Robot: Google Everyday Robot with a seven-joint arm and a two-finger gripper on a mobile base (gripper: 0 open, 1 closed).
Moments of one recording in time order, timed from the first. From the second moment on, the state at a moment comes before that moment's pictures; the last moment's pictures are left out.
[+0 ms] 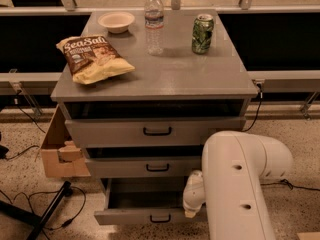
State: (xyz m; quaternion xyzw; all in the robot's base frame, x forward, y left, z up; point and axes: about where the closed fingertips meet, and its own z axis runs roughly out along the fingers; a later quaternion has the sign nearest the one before) arm 0.522 -0.152 0.192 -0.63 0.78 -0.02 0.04
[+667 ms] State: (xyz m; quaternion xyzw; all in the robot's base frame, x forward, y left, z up) arm 0.501 -0.163 0.195 -0.62 0.78 -0.02 0.04
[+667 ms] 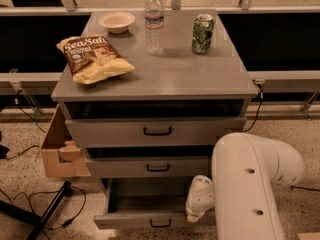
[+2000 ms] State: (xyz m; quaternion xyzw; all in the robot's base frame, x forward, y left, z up) arm 0.482 -0.172 0.197 -0.61 0.79 -0.03 0.04
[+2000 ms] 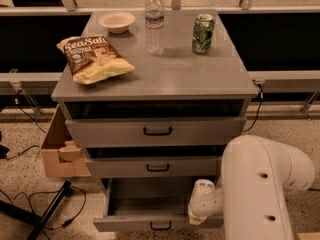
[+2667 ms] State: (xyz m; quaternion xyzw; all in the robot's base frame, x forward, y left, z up) arm 0.480 -0.172 0.195 -0.61 0.79 -0.02 0.04
